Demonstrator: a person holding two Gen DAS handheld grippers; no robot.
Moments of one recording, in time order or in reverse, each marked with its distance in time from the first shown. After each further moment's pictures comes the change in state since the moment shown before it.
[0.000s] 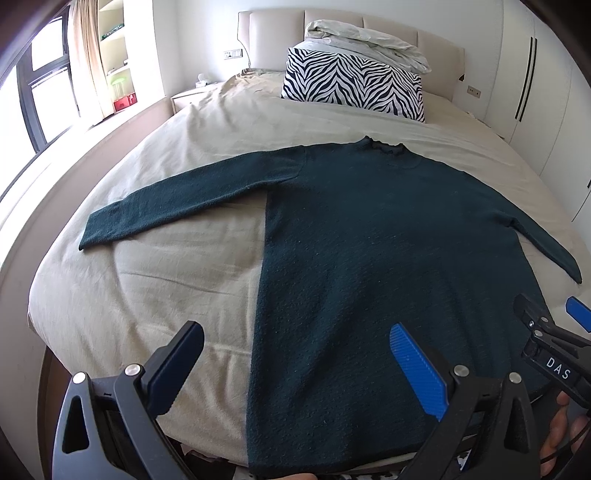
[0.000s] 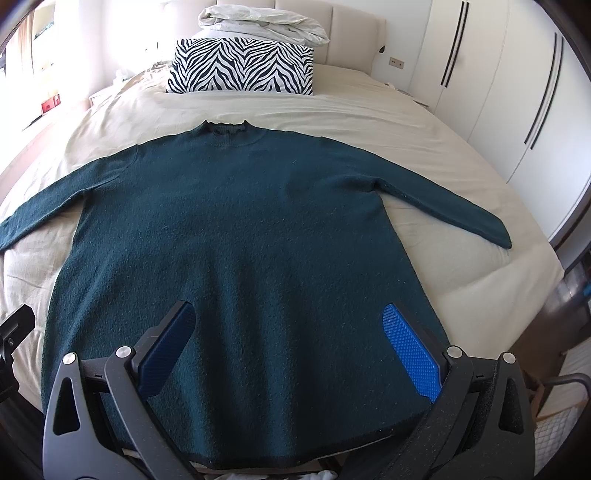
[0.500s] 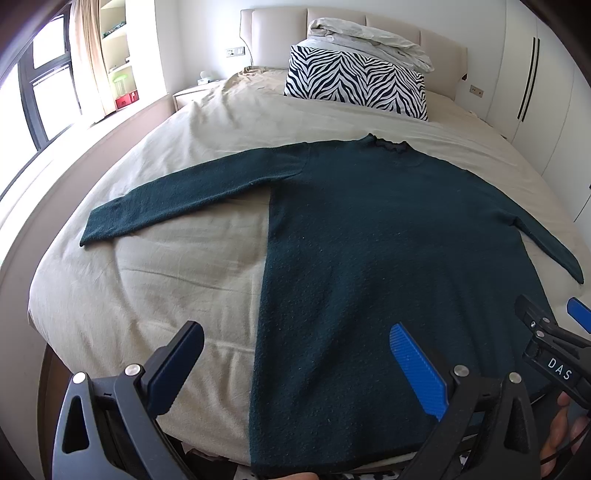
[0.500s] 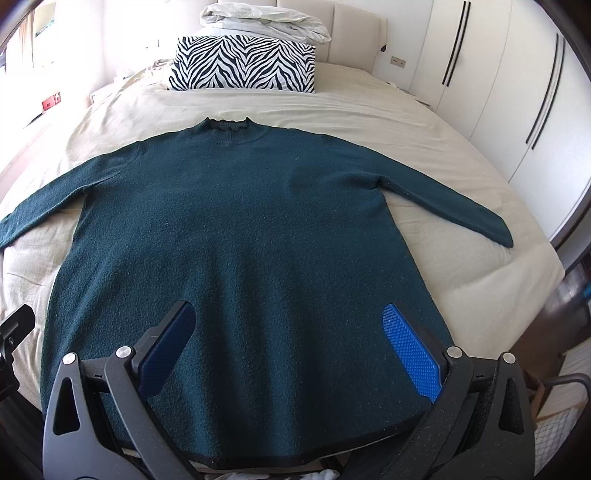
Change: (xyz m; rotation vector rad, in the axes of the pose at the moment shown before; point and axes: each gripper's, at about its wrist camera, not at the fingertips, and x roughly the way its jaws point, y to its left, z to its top) left arm 0.002 0.004 -0.002 -0.005 0.005 0.005; right arm 0.001 0.003 -0.001 -0.006 0.007 0.001
